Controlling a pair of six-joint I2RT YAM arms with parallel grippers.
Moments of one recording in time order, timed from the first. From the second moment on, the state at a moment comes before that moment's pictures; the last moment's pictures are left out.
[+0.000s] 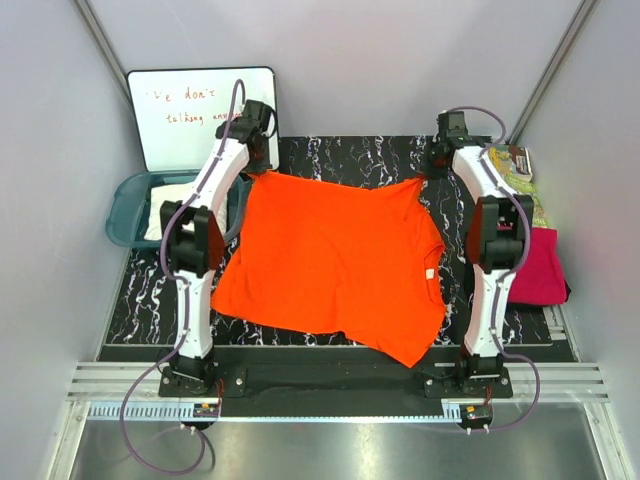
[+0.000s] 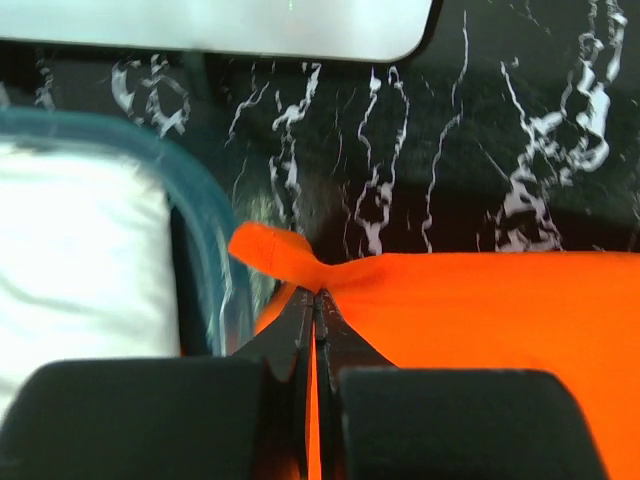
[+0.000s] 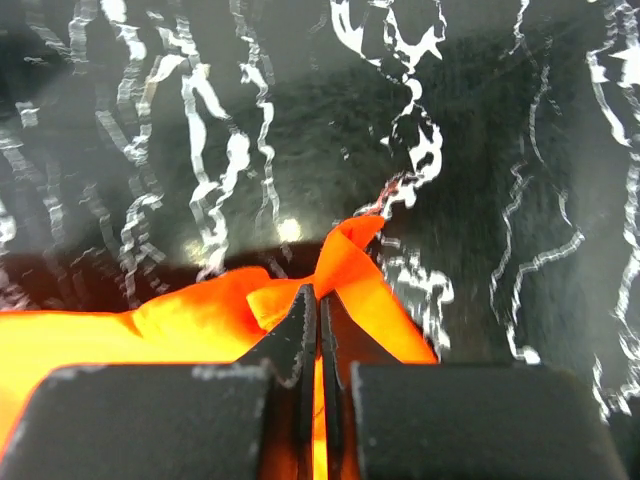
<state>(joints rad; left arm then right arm) -0.25 2.20 2.17 -0.95 -0.24 -0.28 0.05 2.18 1.92 -0.62 -0.09 0.34</state>
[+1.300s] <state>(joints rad) -0.19 2.04 1.80 -1.05 -0.17 -0.24 0.05 1.97 1.57 -0.90 -0.23 0.44</state>
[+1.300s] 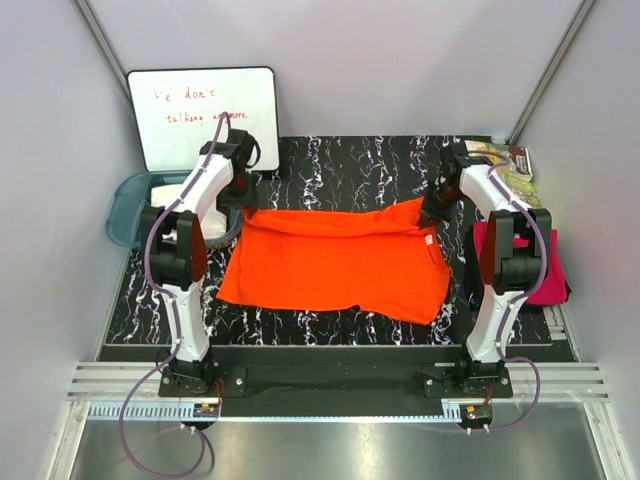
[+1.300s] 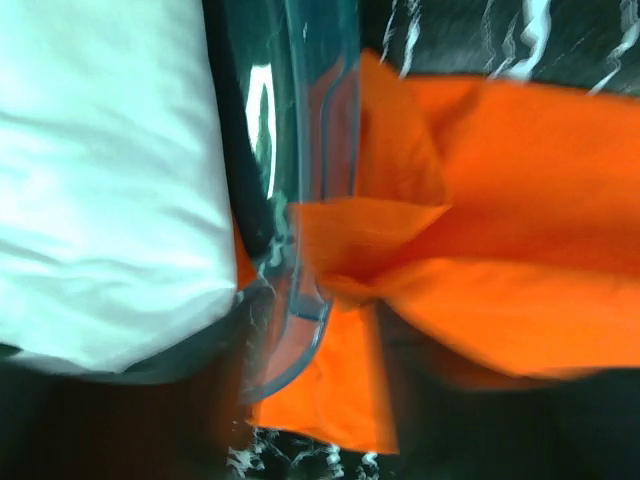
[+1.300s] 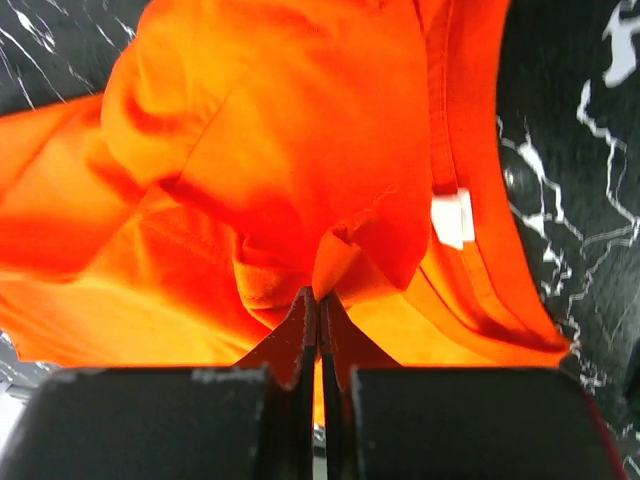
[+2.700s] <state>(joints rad) -0.23 2.03 1.87 -1.14 -0.14 -0.25 0.15 2.31 1.88 -1.01 -0.31 0.38</state>
